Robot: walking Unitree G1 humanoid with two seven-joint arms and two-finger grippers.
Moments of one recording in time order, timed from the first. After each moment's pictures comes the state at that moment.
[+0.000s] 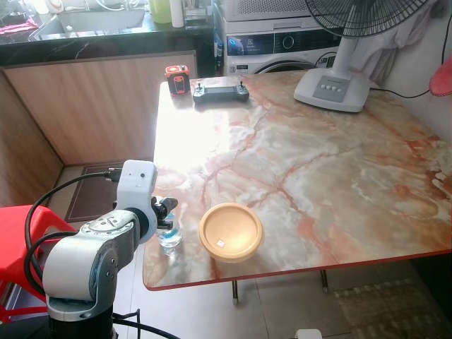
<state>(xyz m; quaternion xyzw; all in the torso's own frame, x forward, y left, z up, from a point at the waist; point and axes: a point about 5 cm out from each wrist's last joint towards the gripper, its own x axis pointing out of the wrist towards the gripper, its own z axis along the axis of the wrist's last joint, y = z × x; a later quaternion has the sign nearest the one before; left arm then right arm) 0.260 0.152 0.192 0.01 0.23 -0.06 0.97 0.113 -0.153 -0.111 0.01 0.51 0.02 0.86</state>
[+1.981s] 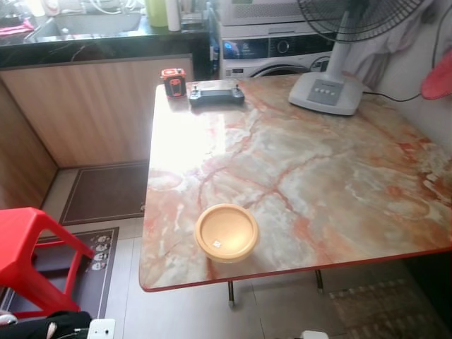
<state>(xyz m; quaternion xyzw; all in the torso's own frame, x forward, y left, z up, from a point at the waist) 0.147 0.247 -0.084 0.10 0.45 0.14 0.87 0.112 -0.151 -0.108 0.07 0.46 -0.03 0.88</state>
